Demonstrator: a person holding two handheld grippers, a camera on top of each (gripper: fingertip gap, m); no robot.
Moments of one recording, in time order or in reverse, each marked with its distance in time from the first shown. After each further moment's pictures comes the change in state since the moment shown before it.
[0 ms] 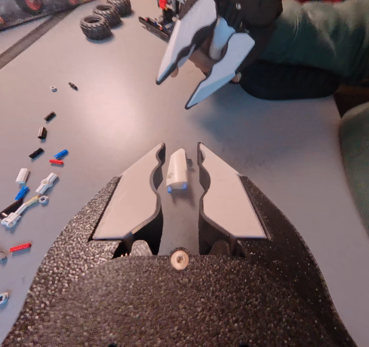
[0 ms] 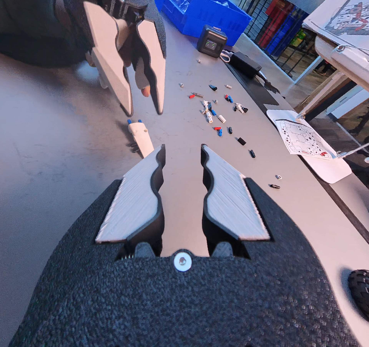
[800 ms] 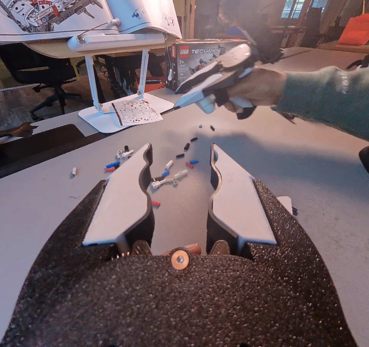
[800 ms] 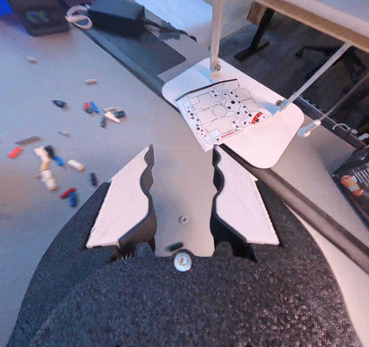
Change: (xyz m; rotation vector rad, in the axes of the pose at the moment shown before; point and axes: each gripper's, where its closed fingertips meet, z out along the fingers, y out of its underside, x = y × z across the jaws) left arm -0.120 -0.018 -0.081 0.352 -0.576 -0.147; right arm 0.210 0.036 0.117 -0.264 0.271 0.402
